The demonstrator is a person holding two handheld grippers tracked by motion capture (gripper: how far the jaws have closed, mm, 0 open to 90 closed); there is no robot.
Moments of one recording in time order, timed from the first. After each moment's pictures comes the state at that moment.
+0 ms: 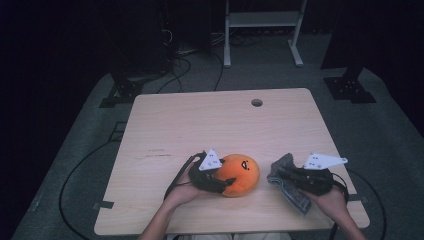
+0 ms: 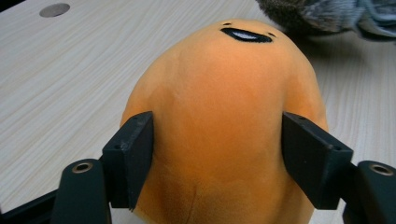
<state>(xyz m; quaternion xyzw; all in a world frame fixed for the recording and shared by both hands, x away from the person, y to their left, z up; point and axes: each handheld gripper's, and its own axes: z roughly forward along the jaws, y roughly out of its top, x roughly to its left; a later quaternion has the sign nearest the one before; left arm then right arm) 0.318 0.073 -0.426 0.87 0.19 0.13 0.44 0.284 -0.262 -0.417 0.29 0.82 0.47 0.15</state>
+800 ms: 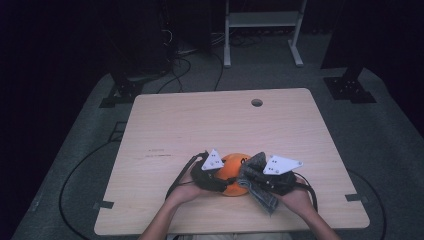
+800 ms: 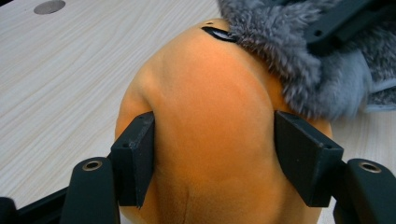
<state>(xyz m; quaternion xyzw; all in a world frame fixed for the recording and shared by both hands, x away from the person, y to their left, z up) 0.324 0.070 -0.433 0.87 0.19 0.13 0.44 0.290 -0.177 -0.421 0.21 0.84 0.46 0.20</state>
